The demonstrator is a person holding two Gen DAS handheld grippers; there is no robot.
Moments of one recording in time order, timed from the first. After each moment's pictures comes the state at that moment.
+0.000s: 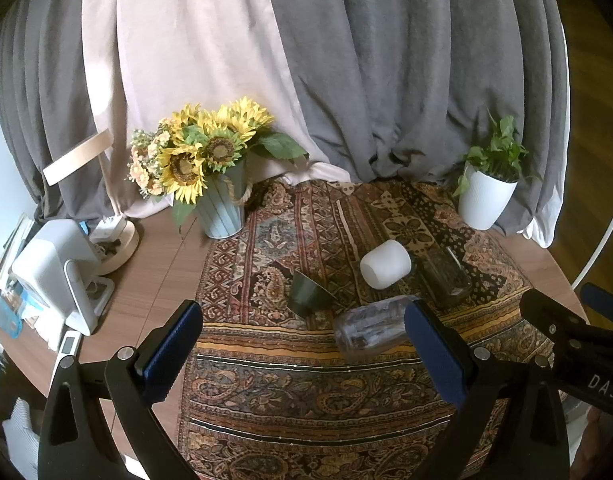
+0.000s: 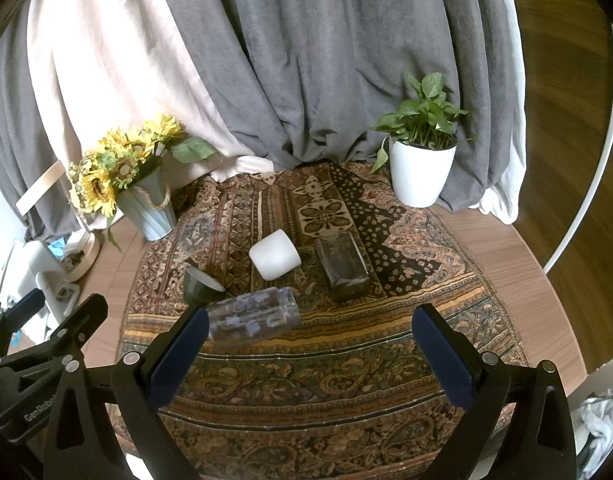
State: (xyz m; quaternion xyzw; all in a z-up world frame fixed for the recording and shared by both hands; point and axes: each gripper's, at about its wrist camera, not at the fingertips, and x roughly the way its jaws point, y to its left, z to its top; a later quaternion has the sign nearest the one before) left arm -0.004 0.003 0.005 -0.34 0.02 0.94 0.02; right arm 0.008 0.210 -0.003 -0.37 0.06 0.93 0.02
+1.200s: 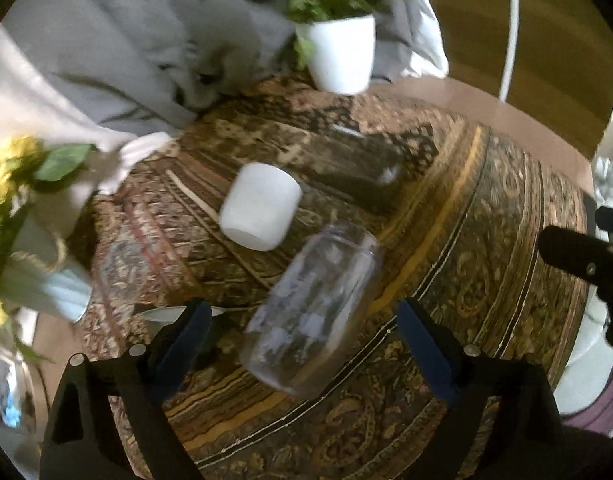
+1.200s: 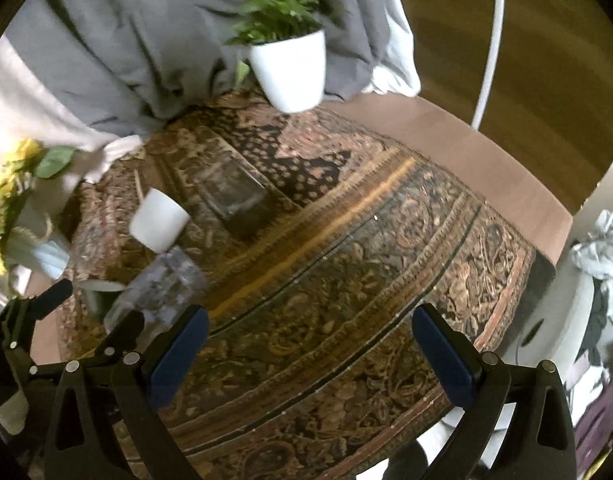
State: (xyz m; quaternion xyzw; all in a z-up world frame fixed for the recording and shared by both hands) left arm -0.100 0.096 -0.127 -0.41 0.27 0.82 0.30; right arm 0.000 0.247 -0.107 -0.45 0.20 0.84 0.23
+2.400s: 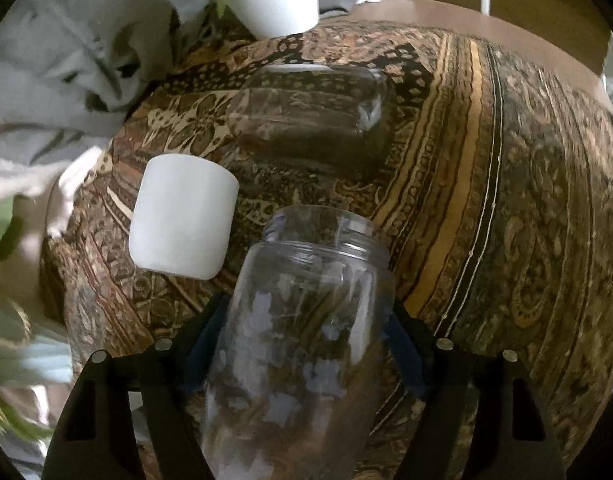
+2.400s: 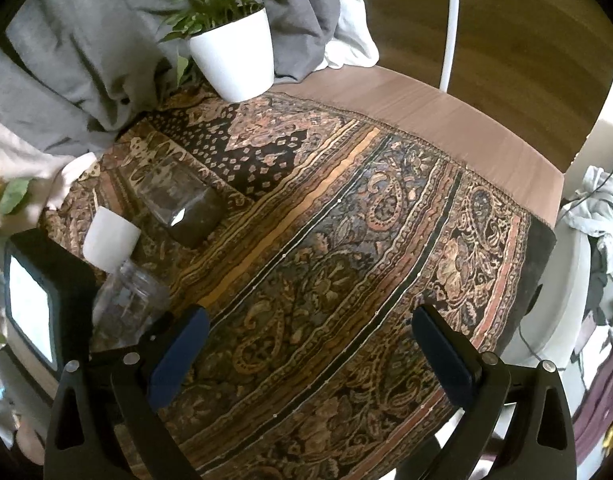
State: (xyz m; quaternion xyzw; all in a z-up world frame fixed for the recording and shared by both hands) left arm -0.131 0.151 -0.195 -0.43 0.36 0.76 0.32; right arm -0.001 0.278 -0.136 -0.45 0.25 0.81 0.28
